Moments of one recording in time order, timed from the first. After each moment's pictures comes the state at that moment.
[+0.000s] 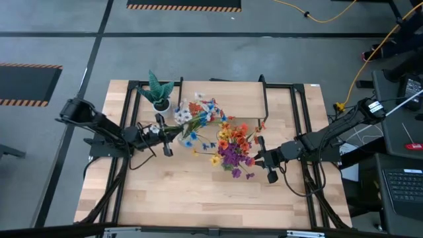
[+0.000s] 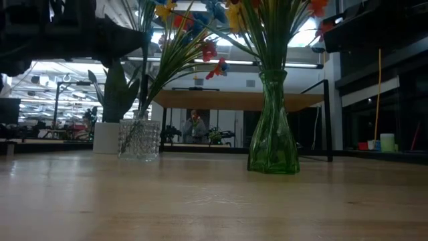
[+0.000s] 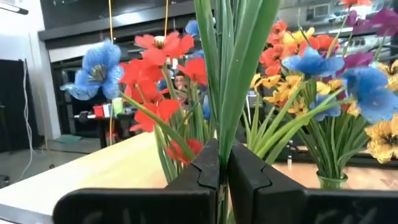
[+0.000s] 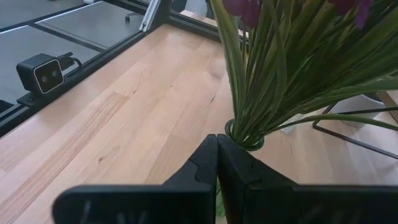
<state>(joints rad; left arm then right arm) -0.22 1.32 0.07 1.55 -0.56 0.17 0.44 1.05 0.42 0.29 0.23 -0.16</state>
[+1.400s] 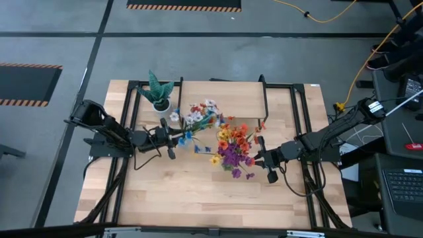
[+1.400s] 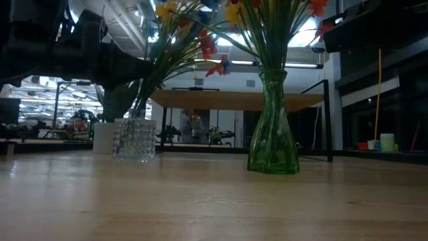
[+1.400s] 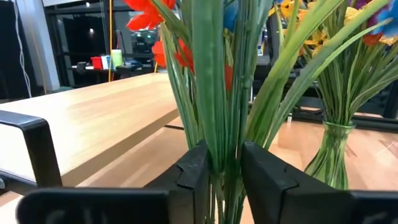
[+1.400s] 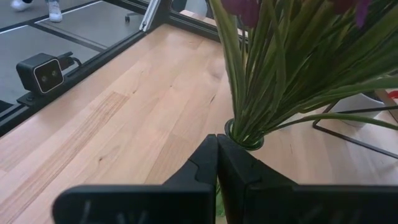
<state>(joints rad) -0.23 1.49 0.07 1.50 -0.59 -0.02 0.44 1.05 0.42 0.29 0.23 -0.16</state>
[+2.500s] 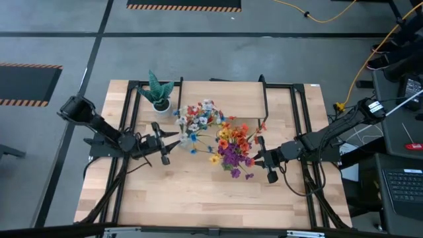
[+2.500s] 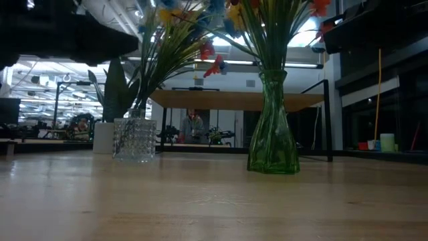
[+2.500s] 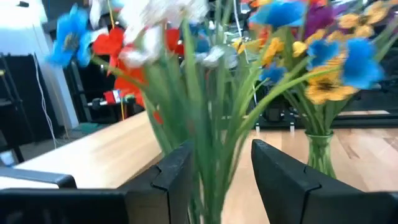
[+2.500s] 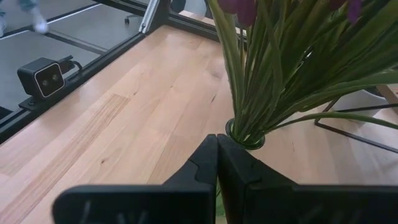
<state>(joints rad) -0.47 1.31 0.07 1.44 -0.84 0.25 0.44 1.05 0.42 0.29 0.24 -0.13</state>
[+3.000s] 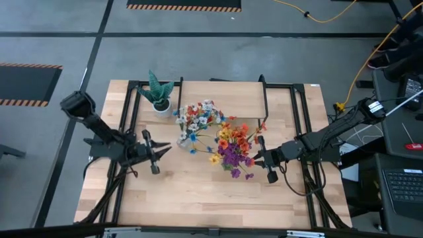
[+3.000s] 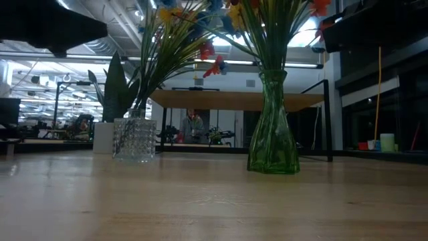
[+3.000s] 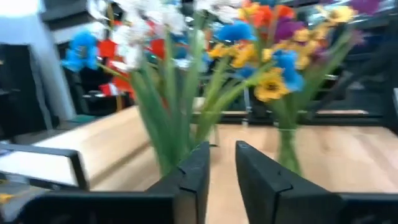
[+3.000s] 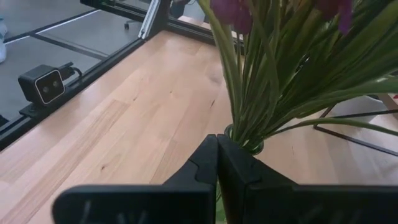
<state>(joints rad) -0.81 1.23 0.07 1.41 -1.18 0.29 0.44 1.04 0.42 0.30 0.24 -0.13</state>
